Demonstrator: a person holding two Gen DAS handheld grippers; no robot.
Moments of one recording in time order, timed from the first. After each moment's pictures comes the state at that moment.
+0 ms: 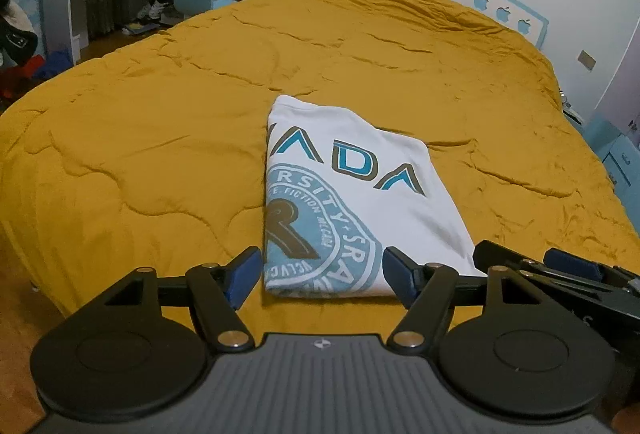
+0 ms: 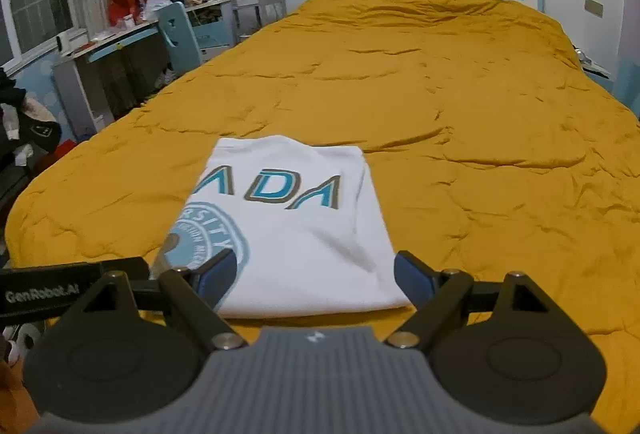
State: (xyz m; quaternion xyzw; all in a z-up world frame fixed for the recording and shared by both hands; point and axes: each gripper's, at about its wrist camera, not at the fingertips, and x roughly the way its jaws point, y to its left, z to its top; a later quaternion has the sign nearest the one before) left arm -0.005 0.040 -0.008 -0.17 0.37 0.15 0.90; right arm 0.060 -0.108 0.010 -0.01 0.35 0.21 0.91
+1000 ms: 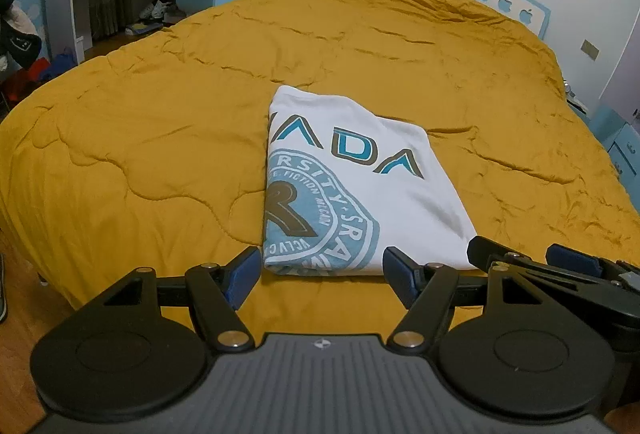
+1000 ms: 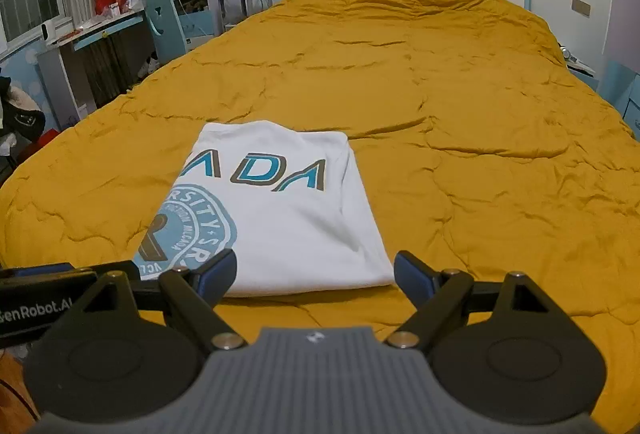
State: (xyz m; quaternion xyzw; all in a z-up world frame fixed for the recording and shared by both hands) left arm -0.010 0.026 -0.010 -0.16 0.38 0.16 0.90; right arm 0.049 -0.108 0.006 -0.03 0.37 0.18 0.91
